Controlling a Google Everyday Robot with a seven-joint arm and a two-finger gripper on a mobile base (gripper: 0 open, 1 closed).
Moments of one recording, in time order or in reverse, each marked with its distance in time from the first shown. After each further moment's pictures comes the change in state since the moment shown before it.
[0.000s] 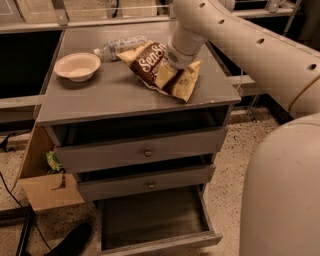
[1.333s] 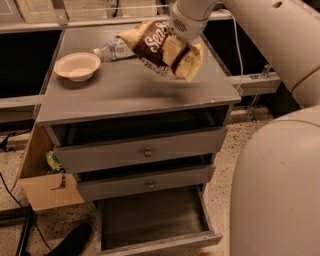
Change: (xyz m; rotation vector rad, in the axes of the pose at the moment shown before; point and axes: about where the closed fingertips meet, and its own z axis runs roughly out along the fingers) arm -0.015 0.006 -0.088 -0.046 0.053 -0.059
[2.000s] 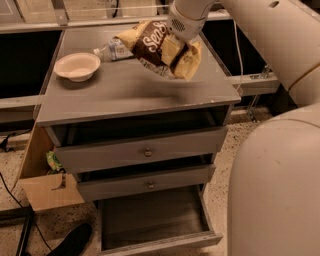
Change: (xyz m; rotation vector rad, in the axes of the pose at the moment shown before) arm -0.002 -0.001 -0.001 0.007 -0.001 -0.022
